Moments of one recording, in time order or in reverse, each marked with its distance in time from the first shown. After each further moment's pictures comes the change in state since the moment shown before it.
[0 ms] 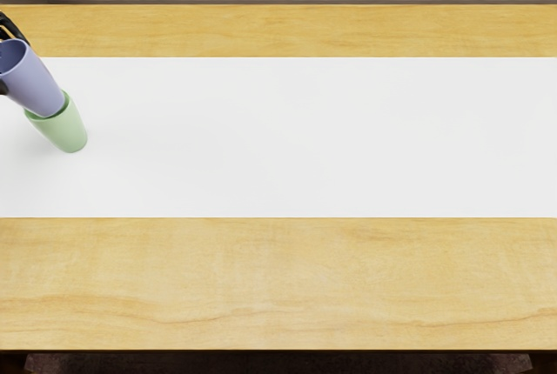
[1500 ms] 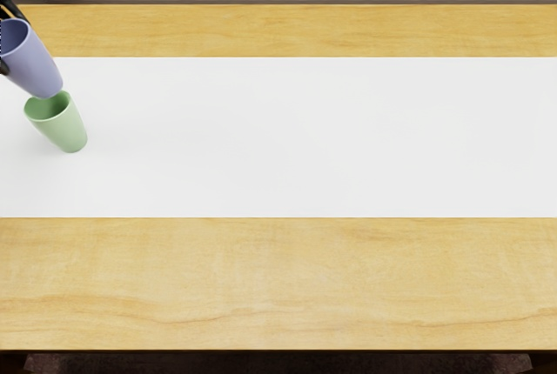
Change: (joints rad) left arm -0.052 -0.019 0.002 0.026 0.002 -0.013 0.000; right arm 0.000 0.000 0.000 0.000 0.001 0.000 0.000
